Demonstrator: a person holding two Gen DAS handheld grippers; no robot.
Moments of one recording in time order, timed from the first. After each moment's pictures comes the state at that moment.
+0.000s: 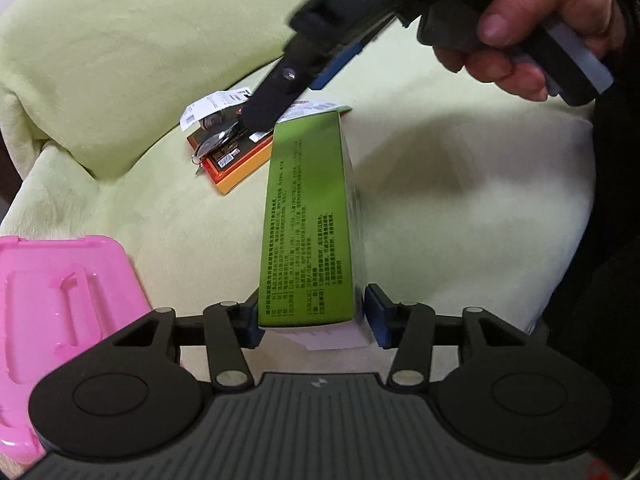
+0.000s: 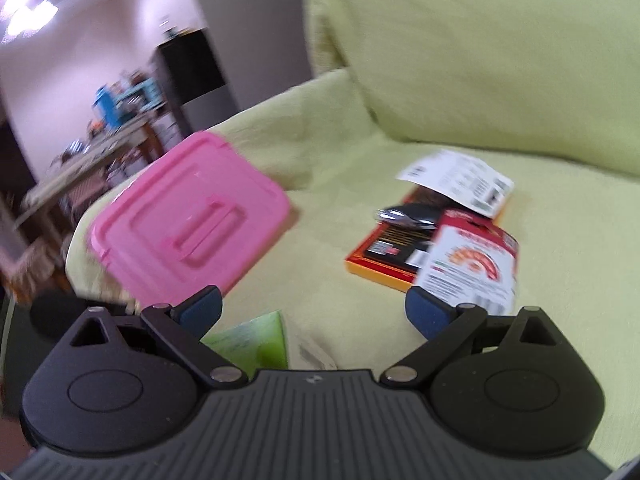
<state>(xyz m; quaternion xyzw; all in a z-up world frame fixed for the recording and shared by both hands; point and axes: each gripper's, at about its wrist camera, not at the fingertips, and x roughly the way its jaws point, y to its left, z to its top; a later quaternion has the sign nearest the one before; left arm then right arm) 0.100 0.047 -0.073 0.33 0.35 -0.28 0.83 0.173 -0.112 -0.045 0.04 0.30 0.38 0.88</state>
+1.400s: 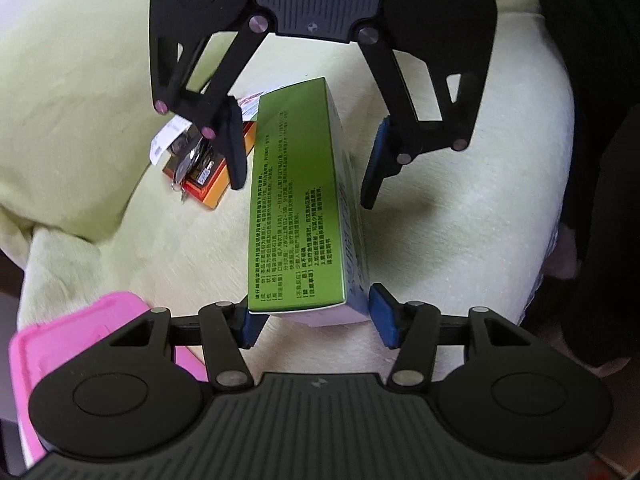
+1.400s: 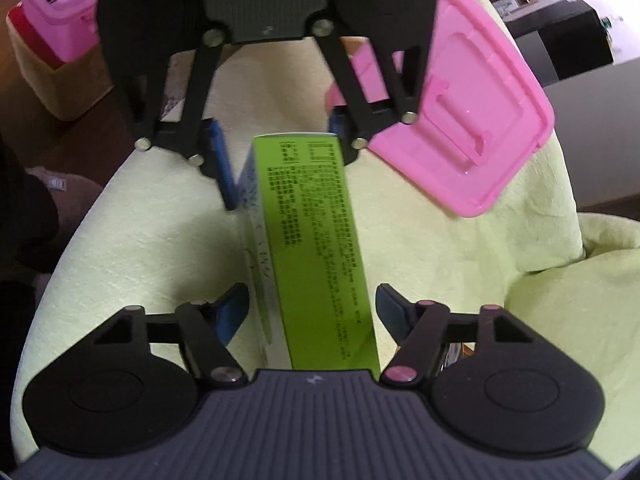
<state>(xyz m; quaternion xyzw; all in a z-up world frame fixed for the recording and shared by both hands) 0.094 0.042 -0.091 0.48 0.30 -0.31 0.76 0.078 -0.009 -0.069 -0.64 0.15 0.49 0.57</state>
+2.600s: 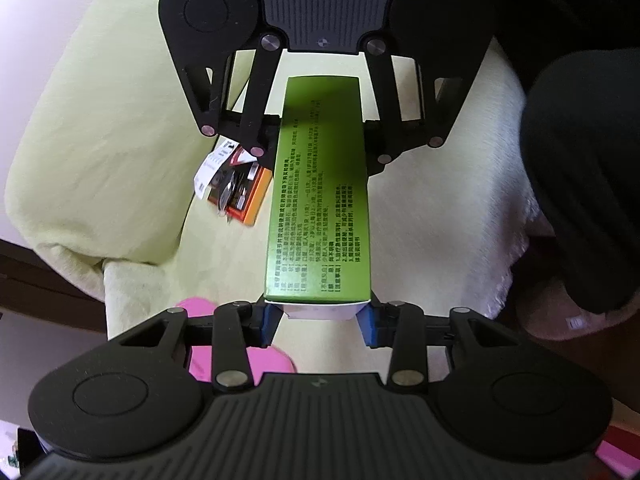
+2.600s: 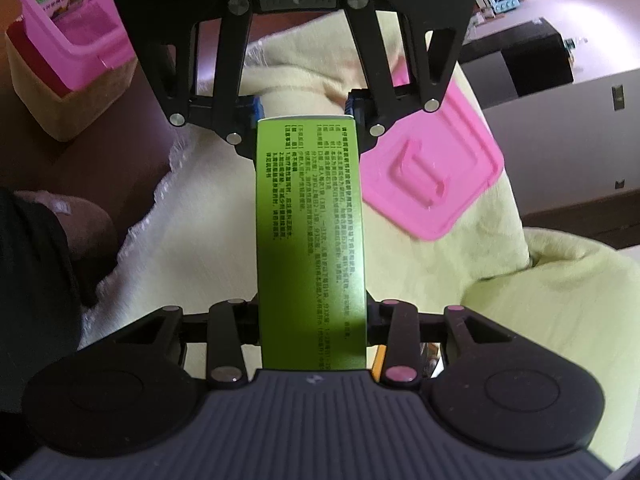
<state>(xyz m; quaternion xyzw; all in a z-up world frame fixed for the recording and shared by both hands) -0.002 0.033 -0.049 0.56 0.26 -0.26 0.74 -0.017 -0.008 -0.027 -0.64 0.10 0.46 0.61</state>
